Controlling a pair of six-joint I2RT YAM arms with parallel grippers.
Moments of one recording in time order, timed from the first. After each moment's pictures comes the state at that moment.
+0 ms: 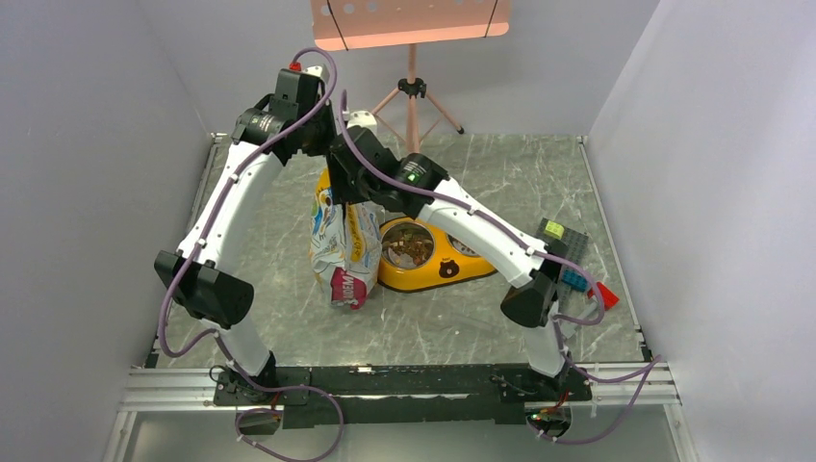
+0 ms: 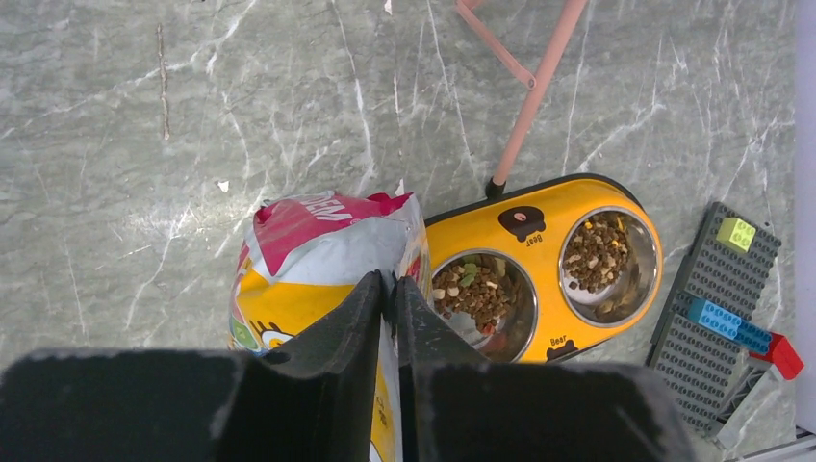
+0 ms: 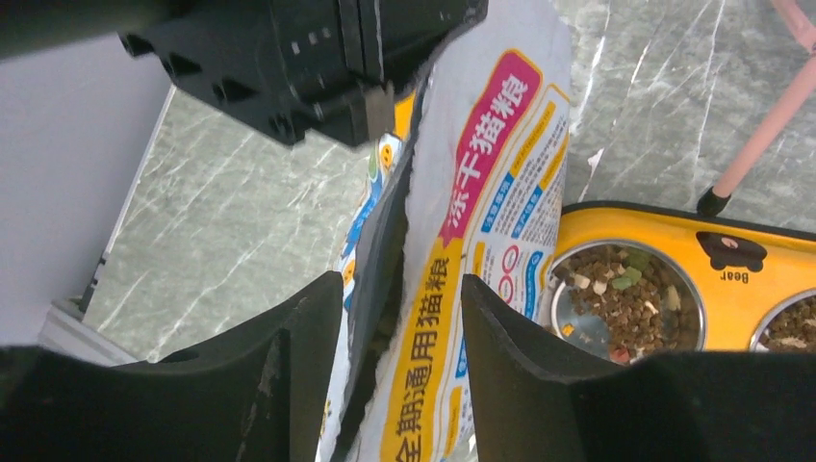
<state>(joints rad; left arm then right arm) -0.36 1.73 2.01 -0.95 -0.04 -0.41 0.99 1.98 2.25 -0.90 0.33 0.54</state>
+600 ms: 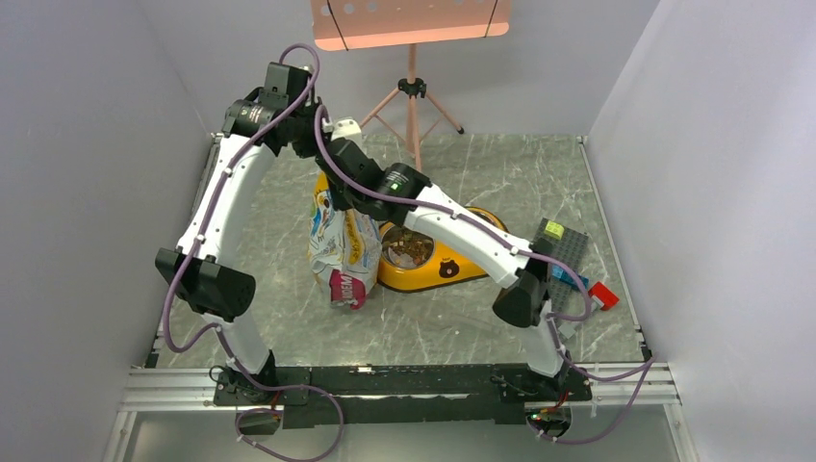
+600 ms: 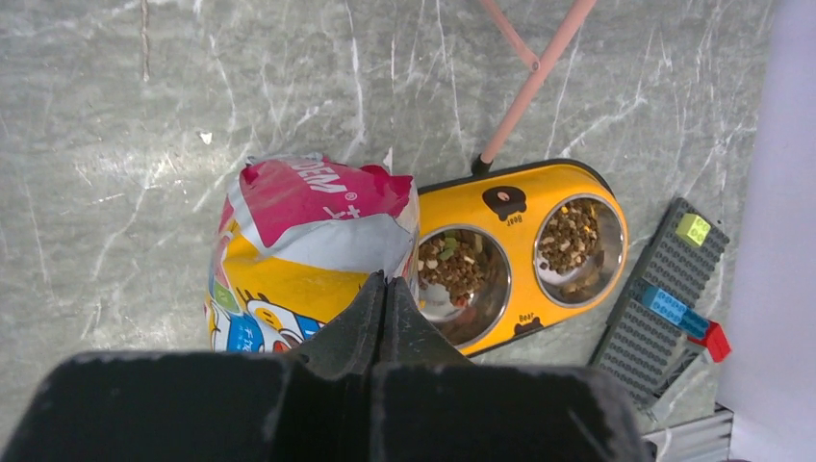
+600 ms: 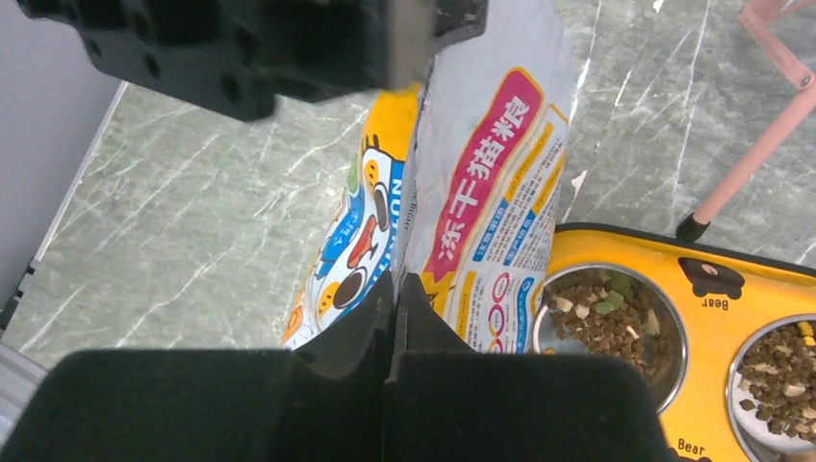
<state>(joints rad) -0.30 1.77 2.10 -1.07 0.03 -0.49 1.03 2.08 2.32 -0.88 0.41 0.47</state>
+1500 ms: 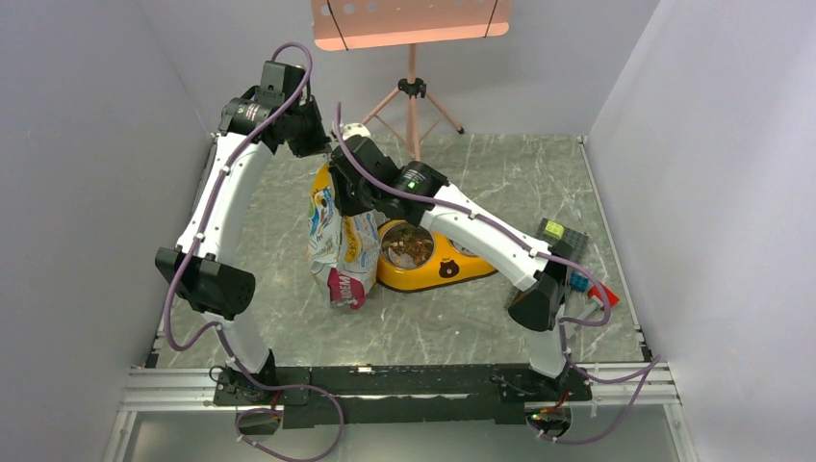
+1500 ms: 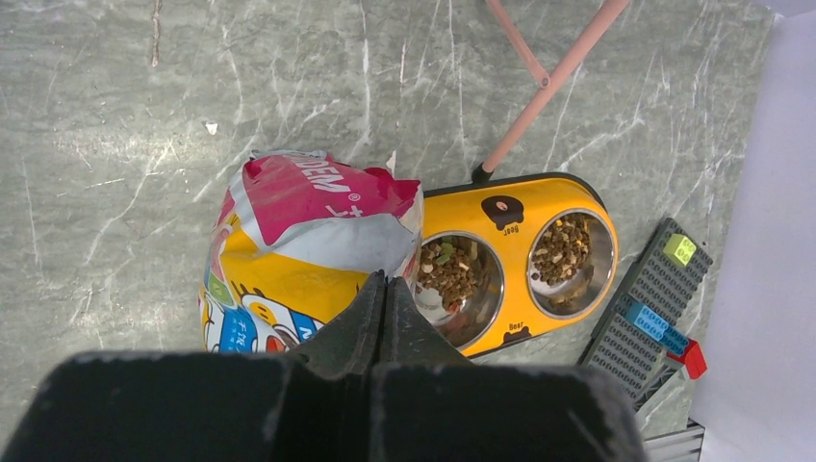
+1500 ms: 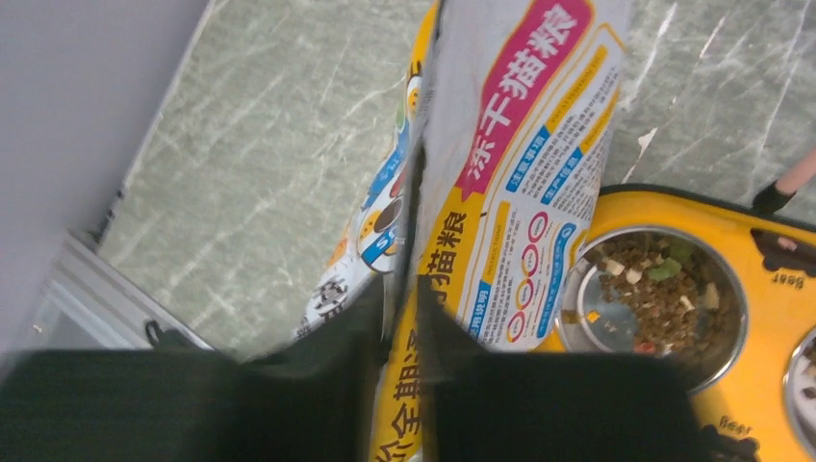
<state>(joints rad) -0.27 1.78 2.13 -1.10 0.03 -0.55 1.01 1.95 2.15 -0.84 0.24 0.51</state>
